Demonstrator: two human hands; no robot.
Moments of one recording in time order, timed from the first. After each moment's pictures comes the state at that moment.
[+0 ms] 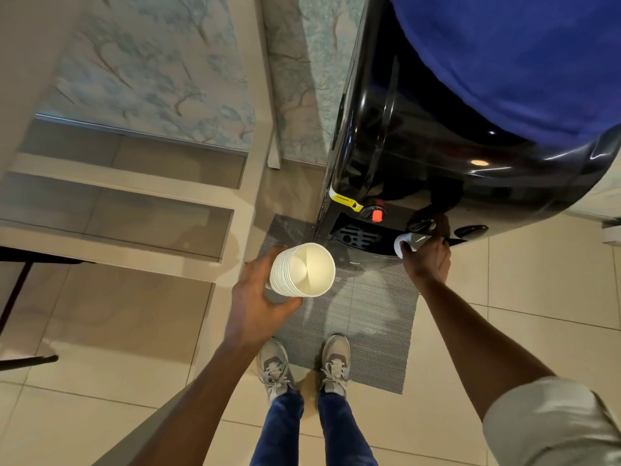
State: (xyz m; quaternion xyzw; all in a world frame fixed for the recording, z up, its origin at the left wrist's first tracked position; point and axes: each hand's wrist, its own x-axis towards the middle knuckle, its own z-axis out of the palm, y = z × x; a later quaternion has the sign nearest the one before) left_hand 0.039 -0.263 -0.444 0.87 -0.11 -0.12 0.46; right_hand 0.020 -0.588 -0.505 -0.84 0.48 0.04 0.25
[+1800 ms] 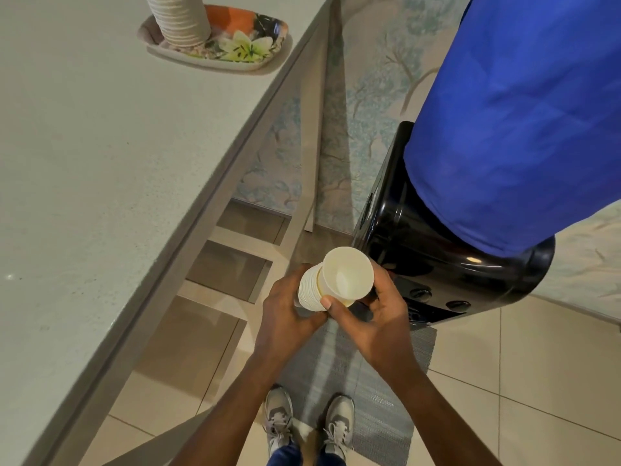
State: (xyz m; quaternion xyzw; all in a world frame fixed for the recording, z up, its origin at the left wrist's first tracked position) left_hand 0.046 -0.271 -0.308 0.87 -0.09 -0.01 0.49; right_hand 0.006 -0.428 -0.255 -0.75 0.06 -0.11 0.65
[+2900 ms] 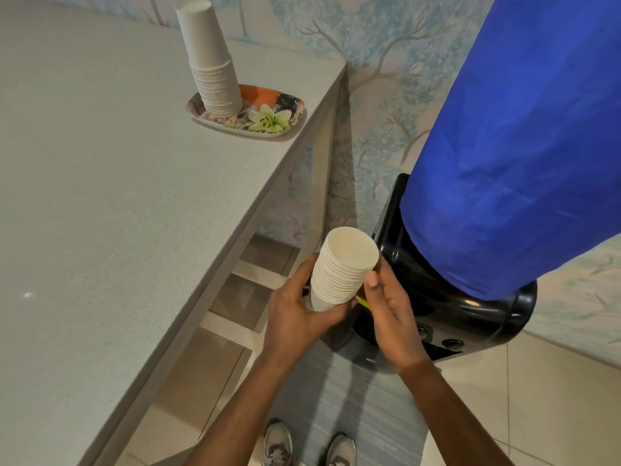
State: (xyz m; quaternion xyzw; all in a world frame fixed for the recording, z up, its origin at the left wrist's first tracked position) left_hand 0.067 -0.291 -0.191 0.82 -0.11 0.06 0.56; right_hand 0.040 -0.443 -0.172 -0.70 0.02 -0.01 0.72
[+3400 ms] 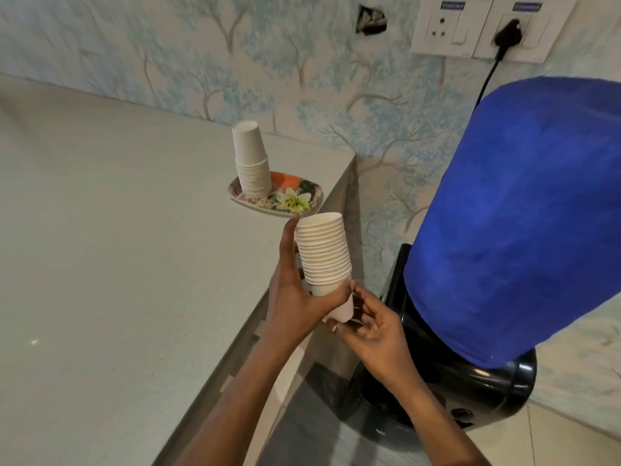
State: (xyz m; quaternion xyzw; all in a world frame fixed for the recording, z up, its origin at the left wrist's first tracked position) left_hand 0.128 -0.270 -0.079 0.79 -0.14 0.14 0.58; right_hand 0.076 -0.426 -0.121 -0.70 -0.03 -0.01 0.71
